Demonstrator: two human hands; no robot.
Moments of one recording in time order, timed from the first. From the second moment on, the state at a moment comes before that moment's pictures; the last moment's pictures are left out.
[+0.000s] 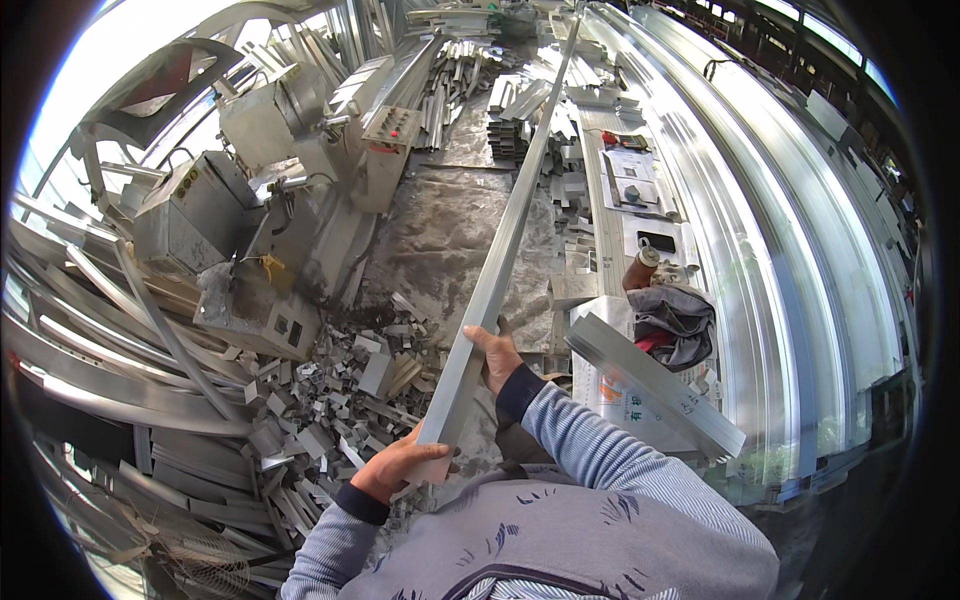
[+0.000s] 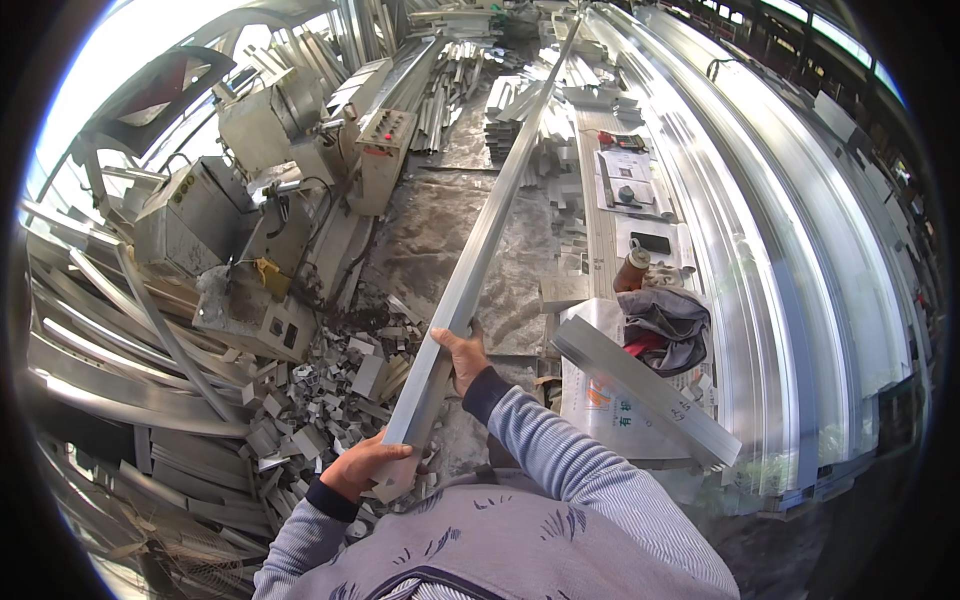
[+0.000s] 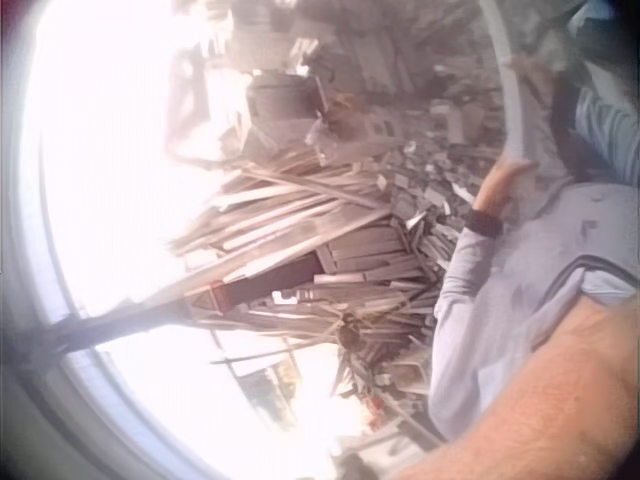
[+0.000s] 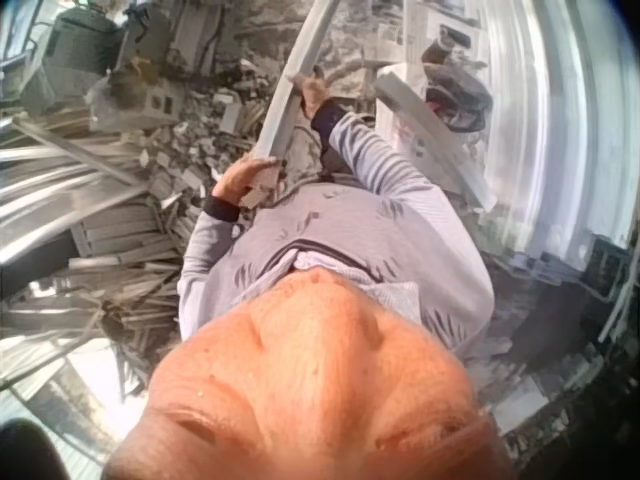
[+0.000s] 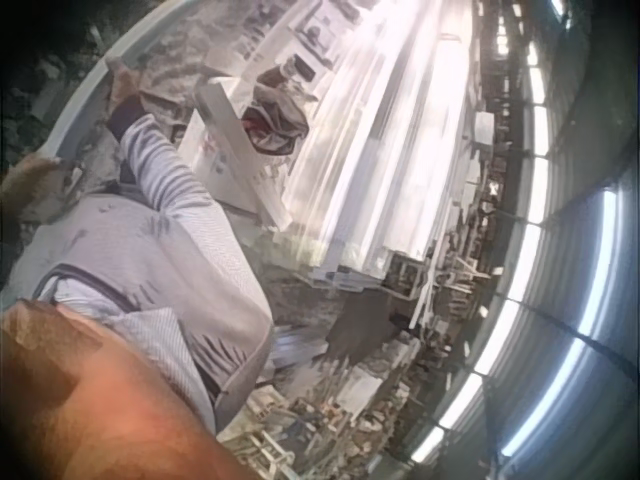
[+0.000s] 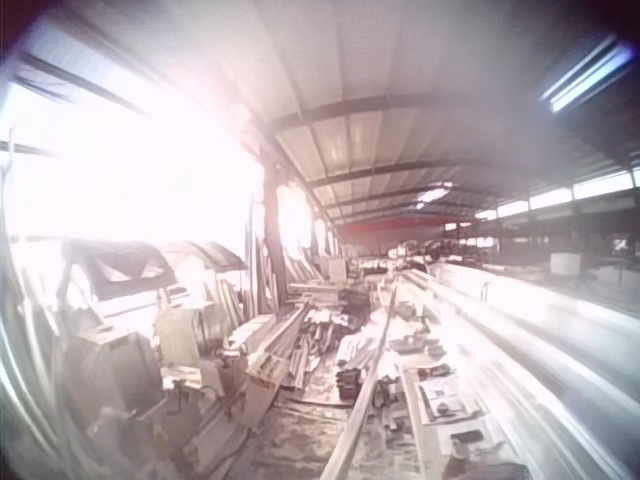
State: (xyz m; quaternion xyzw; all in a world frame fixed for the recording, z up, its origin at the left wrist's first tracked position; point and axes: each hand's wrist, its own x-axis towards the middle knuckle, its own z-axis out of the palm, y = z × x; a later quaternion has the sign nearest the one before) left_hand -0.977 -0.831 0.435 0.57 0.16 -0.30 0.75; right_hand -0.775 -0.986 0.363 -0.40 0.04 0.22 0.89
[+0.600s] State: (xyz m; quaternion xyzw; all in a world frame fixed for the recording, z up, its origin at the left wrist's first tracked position) left_hand -0.962 -0.660 0.427 0.54 0.34 -0.36 0.68; right_hand -0.470 -0.833 0.323 -0.50 0.16 0.26 0.81
